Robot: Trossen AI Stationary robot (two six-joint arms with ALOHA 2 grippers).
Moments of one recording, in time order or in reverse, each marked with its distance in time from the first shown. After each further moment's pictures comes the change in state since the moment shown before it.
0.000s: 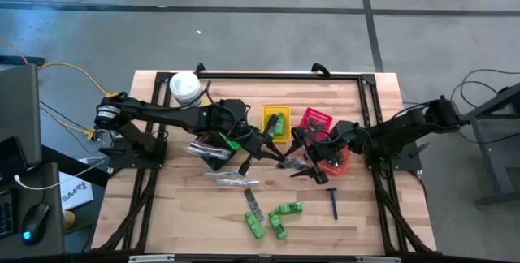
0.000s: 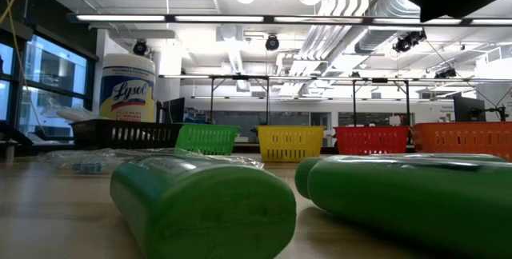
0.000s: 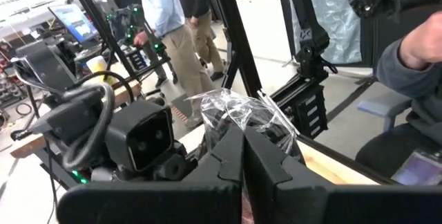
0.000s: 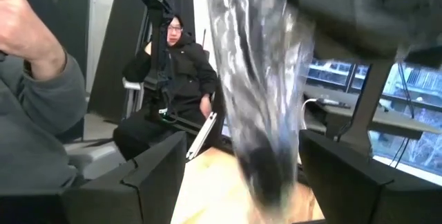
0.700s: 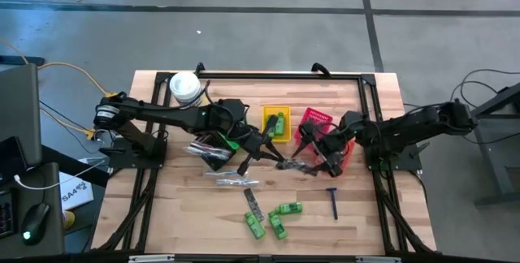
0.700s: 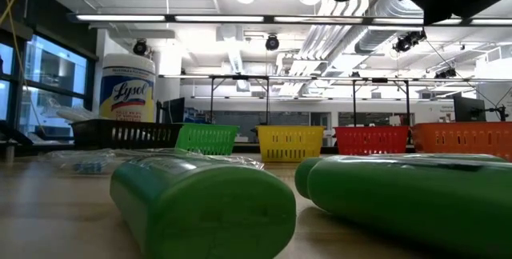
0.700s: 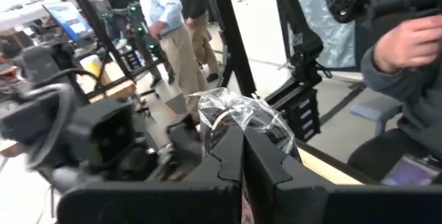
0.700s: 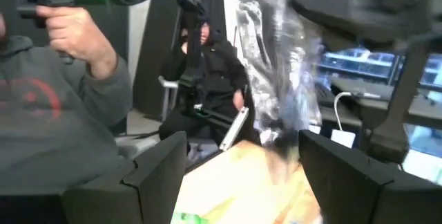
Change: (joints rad) left arm 0.000 -0.008 0.000 -0.004 0.011 -0.026; right arm -0.112 -0.158 -0.055 -0.131 -0.231 0.062
